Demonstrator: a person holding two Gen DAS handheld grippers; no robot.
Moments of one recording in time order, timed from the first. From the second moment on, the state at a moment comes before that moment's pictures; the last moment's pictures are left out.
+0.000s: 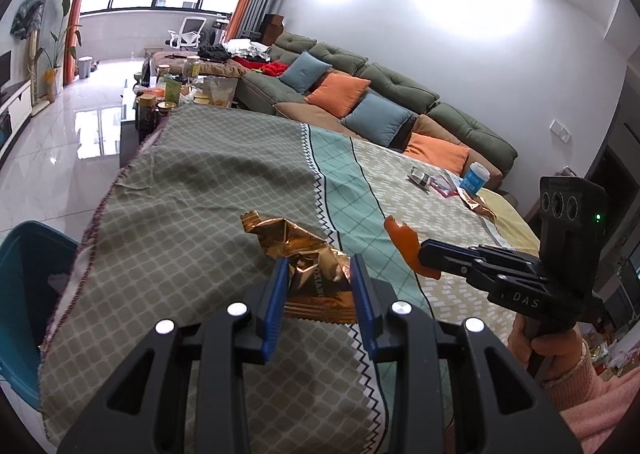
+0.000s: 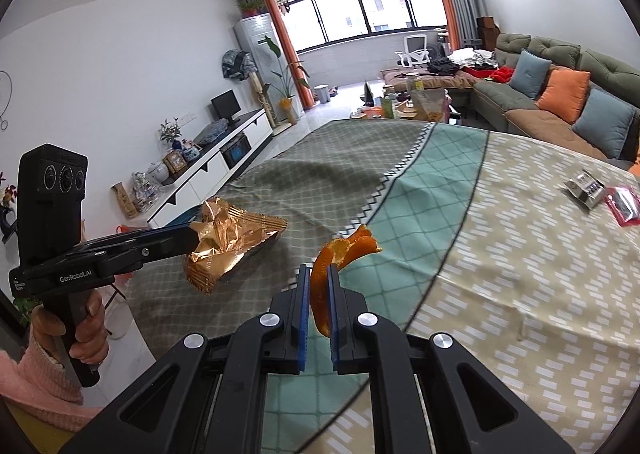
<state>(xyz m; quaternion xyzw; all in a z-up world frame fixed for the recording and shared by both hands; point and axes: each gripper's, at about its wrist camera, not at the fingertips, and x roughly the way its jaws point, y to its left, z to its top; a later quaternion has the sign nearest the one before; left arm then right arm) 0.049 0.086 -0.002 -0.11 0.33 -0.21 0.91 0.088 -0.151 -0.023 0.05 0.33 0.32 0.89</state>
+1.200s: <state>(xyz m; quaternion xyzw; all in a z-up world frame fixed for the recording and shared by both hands) 0.013 0.135 0.015 -0.12 0.30 -0.16 0.93 0.083 -0.092 -0.018 0.03 0.33 0.38 0.87</state>
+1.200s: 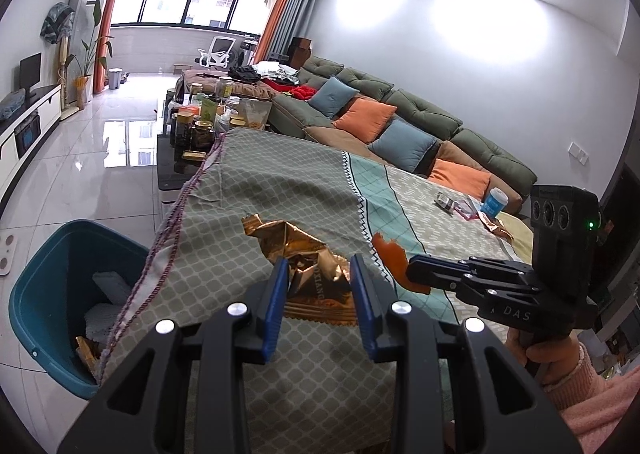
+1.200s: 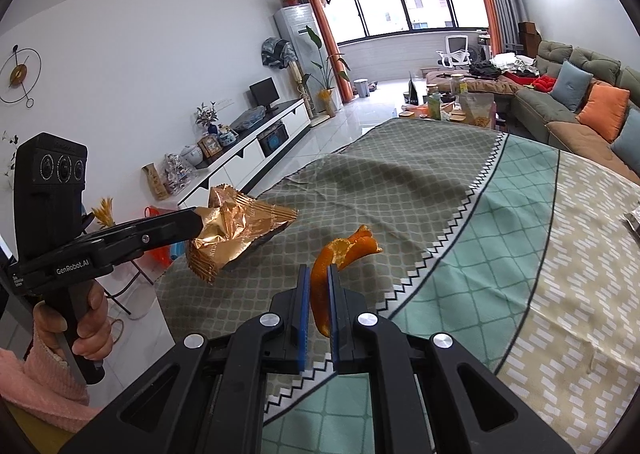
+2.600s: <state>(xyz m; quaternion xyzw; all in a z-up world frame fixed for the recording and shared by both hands) -0.008 0.196 0.024 -0.14 0.27 -0.09 0.95 0.077 -0.031 -0.014 0.00 0.33 0.44 0.83</state>
